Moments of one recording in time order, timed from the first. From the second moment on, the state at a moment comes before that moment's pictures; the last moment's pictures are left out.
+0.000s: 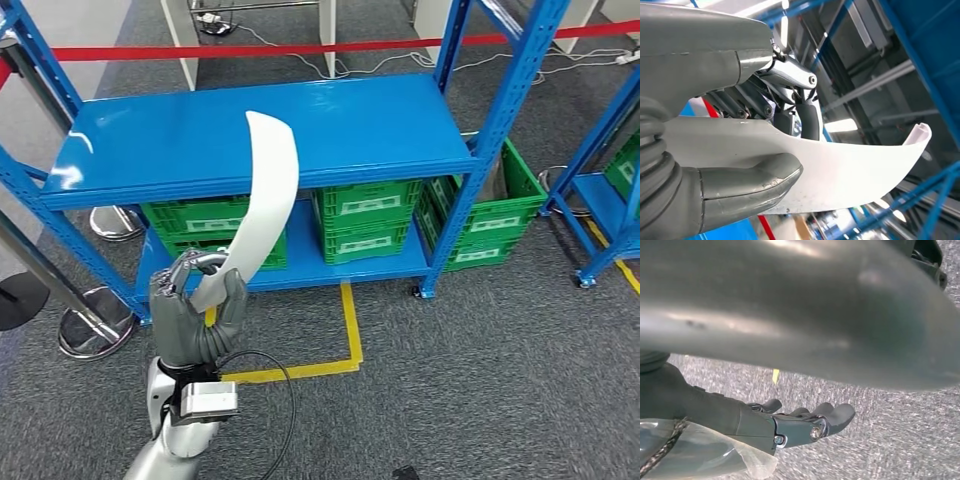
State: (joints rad) left arm -0.08 -0.23 -0.44 -1.52 -0.66 0.70 -0.66; right arm -0.08 0.22 -0.87 -0.19 1.14 -0.10 -0.06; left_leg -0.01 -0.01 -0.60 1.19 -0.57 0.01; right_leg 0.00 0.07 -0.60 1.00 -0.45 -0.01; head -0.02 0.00
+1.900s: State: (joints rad) left arm -0.38 -0.28 -0.76 -1.36 -0.73 0.68 -0.36; right arm -0.19 0.28 -0.76 -0.23 1.21 -0.01 -0.24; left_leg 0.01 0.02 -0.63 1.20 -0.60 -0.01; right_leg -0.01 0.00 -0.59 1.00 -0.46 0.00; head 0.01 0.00
